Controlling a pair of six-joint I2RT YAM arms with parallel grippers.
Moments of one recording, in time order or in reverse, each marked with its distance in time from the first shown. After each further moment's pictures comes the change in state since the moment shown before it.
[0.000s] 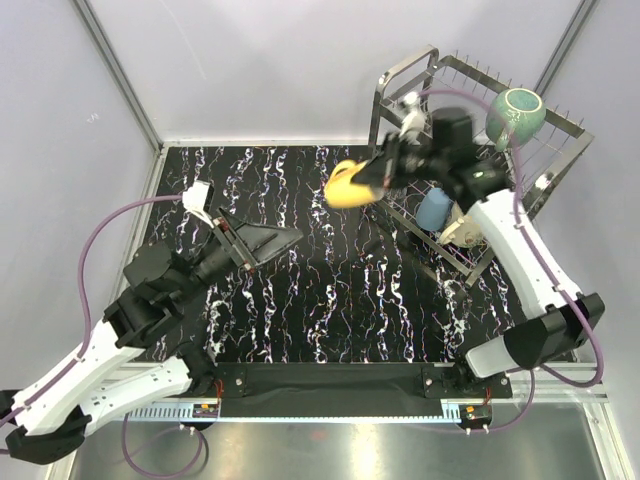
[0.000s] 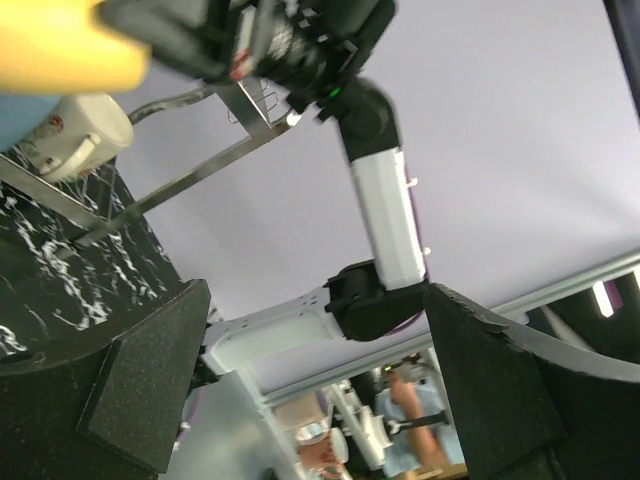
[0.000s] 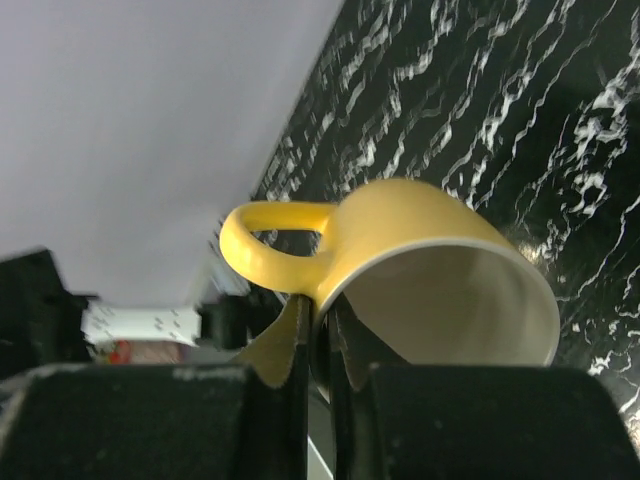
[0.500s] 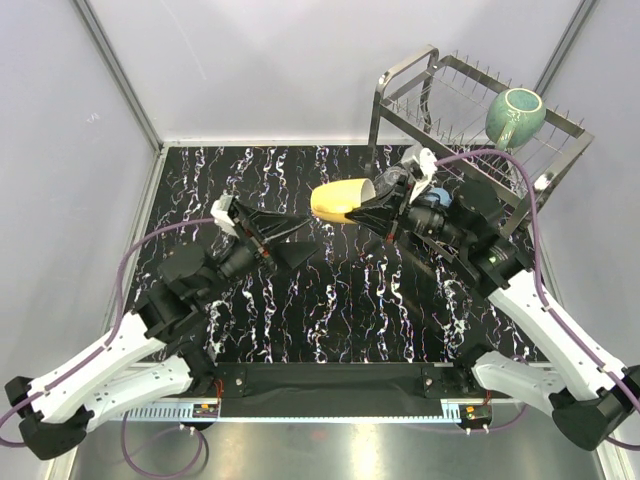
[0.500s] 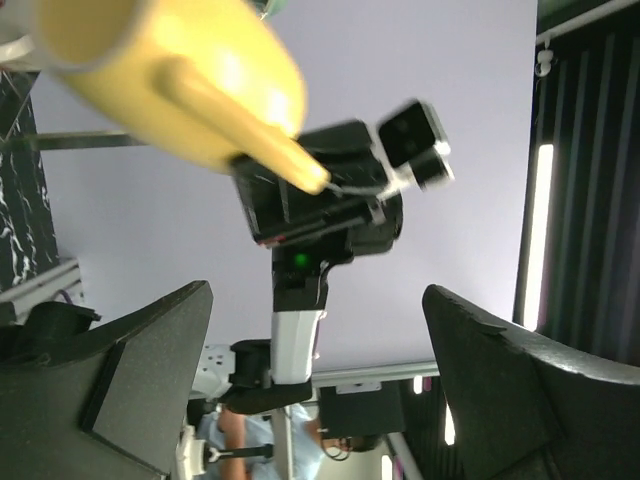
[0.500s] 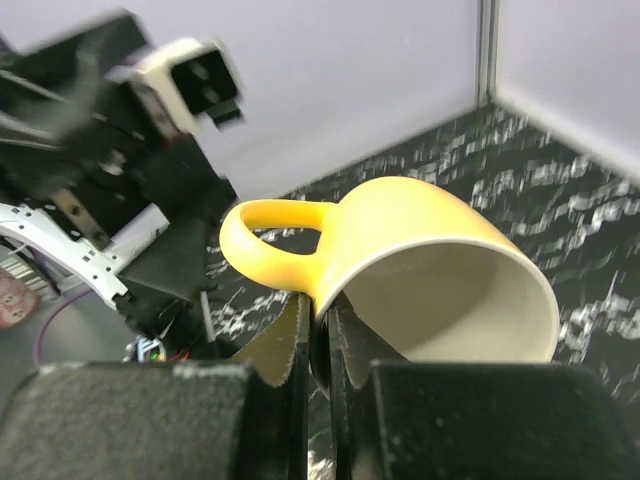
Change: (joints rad) left arm 0.000 0.040 -0.138 0.121 -0.066 -0.488; right arm 0.262 -0.441 -0.608 0.582 0.092 -0.305
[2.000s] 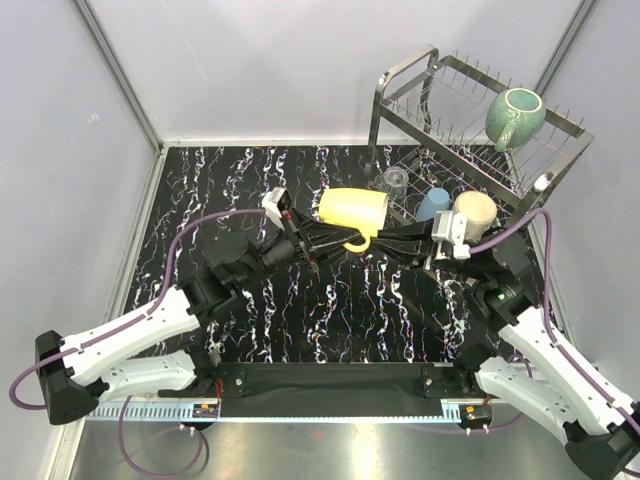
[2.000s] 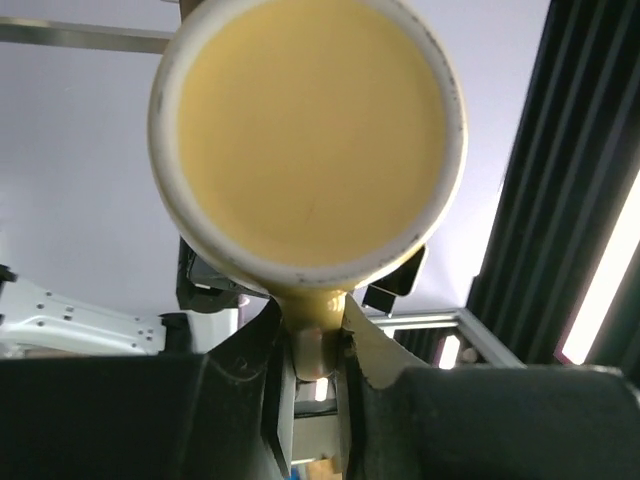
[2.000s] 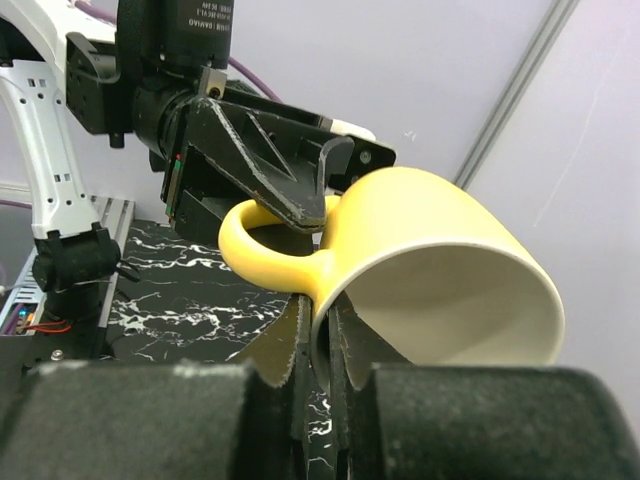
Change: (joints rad) left arm -0.100 0.277 0.043 0.275 0.089 -0.151; right arm 0.008 -0.249 -0.311 0.435 -0.189 -0.342
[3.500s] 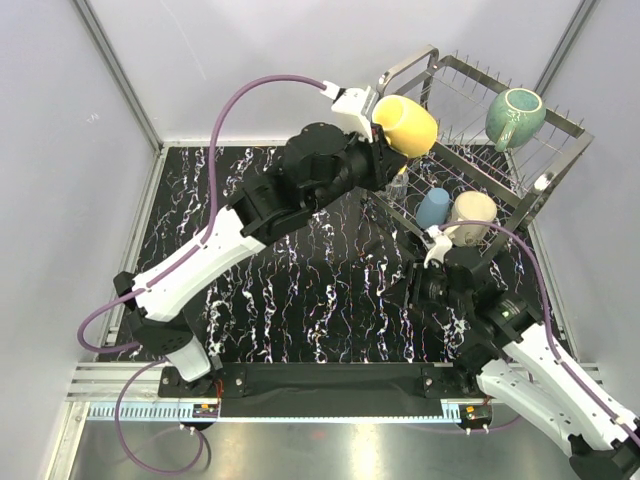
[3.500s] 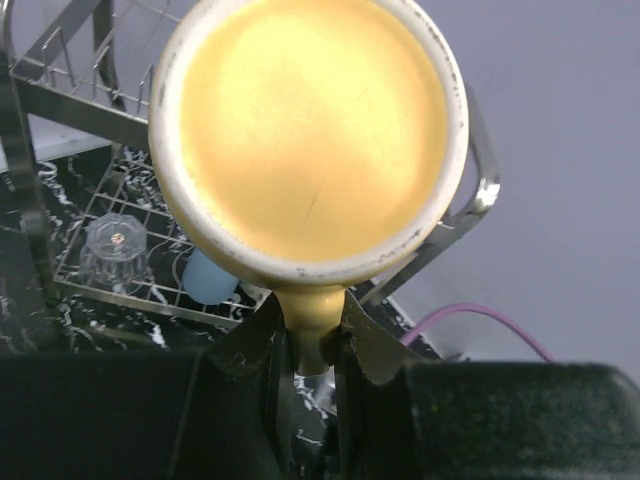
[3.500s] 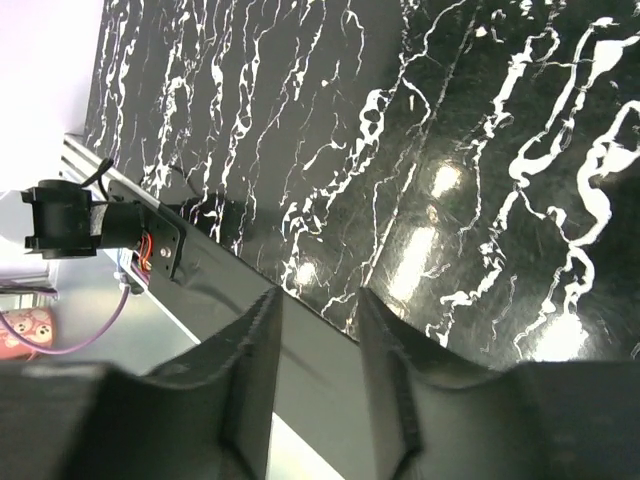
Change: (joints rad) left arm -0.041 0.665 1.186 -0.763 -0.309 1.303; right arm 0.013 -0.114 -0.120 -0.962 0.502 0.676
